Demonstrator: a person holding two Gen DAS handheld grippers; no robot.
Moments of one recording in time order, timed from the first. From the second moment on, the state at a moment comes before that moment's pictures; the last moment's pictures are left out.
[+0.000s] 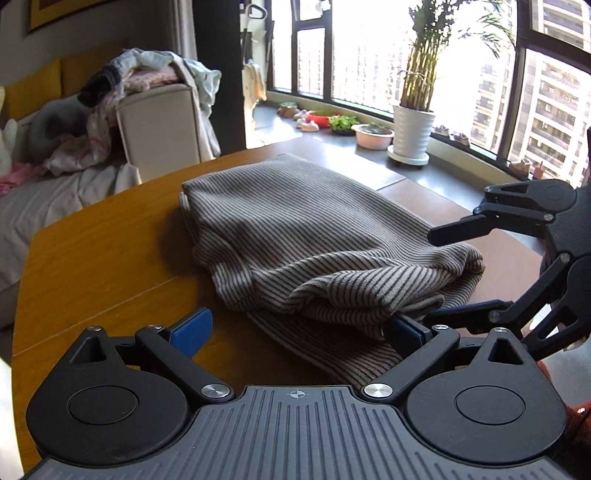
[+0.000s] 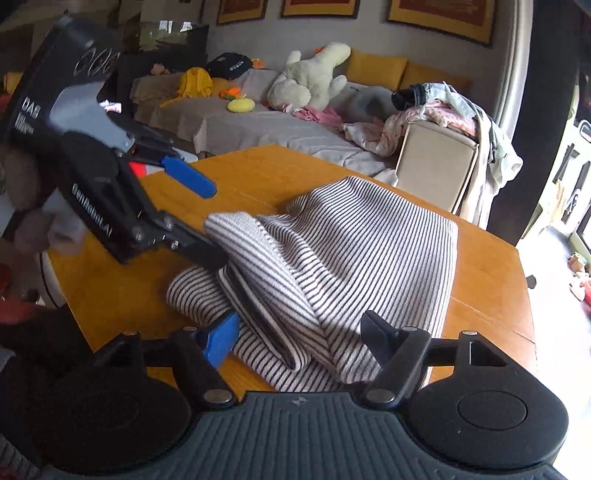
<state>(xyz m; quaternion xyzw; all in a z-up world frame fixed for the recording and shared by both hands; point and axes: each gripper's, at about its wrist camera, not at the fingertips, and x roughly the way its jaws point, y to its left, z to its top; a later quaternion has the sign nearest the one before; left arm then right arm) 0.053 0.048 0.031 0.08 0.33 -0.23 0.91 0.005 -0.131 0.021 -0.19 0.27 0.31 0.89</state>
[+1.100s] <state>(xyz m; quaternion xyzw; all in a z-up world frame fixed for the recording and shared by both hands) 0.067 0.102 0.048 -0.03 0.34 -0.16 0.93 -0.009 -0.119 0.032 -0.22 0.25 0.35 0.87</state>
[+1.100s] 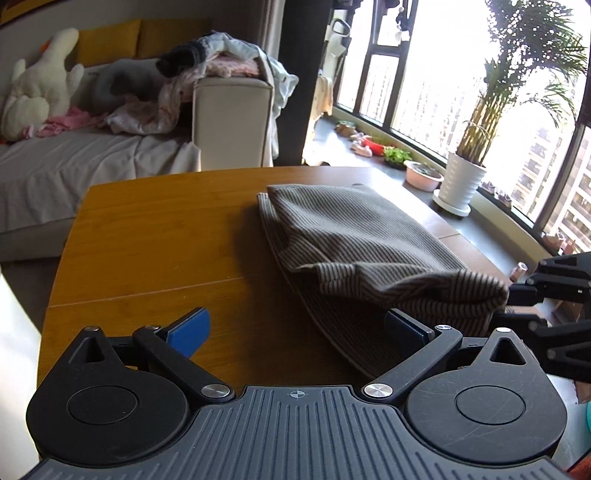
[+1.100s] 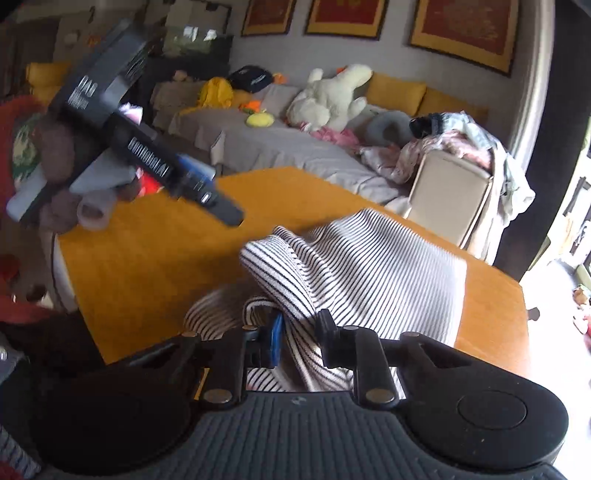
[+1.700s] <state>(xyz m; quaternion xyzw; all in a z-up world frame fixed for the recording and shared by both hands) 0.049 0.081 0.045 0.05 0.33 -0.22 0.92 0.023 -0.137 0.032 -0.10 0.30 0.34 0.89</state>
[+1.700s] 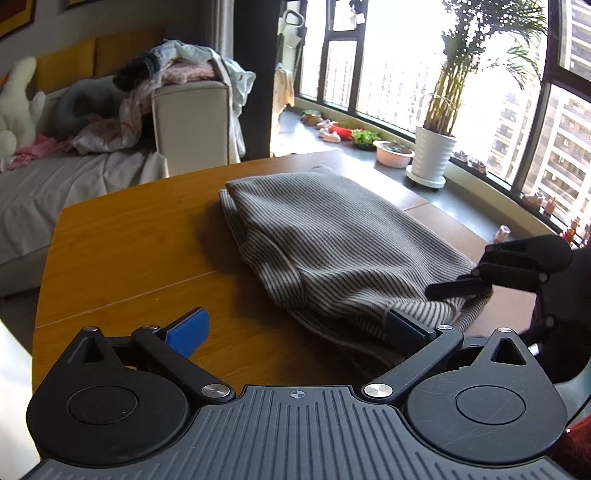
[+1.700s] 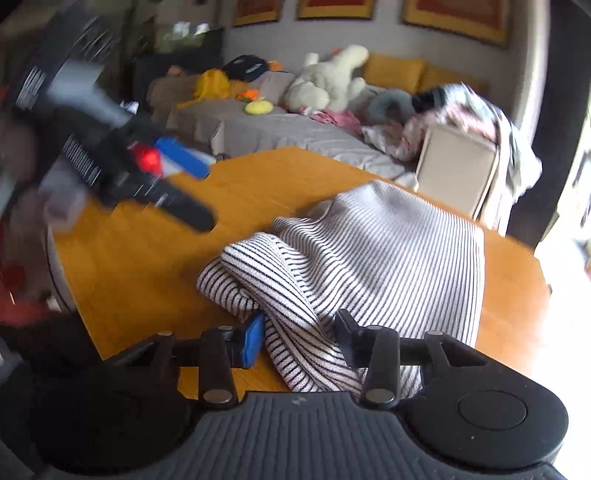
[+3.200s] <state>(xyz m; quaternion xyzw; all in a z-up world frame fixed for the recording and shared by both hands) 0.173 0.065 0.025 -0.02 0.38 -0.25 0.89 -0.010 -0.112 0.129 -0.40 0.21 0.41 0.79</state>
